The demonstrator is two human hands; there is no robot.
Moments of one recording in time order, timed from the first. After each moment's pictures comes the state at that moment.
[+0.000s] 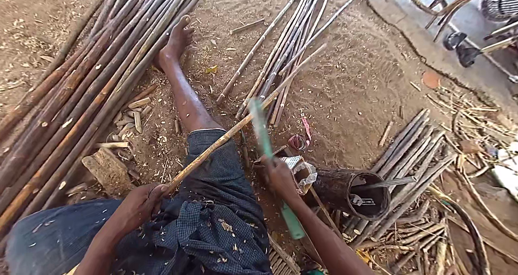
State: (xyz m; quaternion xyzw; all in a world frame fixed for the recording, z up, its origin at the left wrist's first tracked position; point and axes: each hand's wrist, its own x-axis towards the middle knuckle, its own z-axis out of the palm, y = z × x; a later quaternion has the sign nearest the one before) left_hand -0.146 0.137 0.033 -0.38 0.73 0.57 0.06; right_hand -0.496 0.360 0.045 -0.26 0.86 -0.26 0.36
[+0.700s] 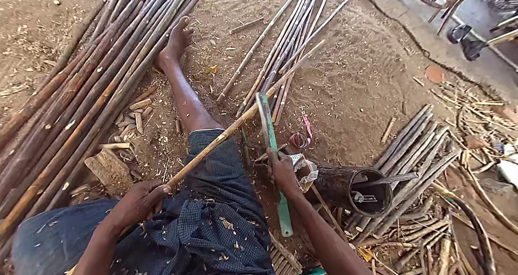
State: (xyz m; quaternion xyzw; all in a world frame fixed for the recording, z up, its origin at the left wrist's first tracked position) left_hand -0.148 0.122 0.030 -0.36 0.65 0.66 0.08; right_hand -0.503 0.348 0.039 -0.22 0.87 -0.29 0.34
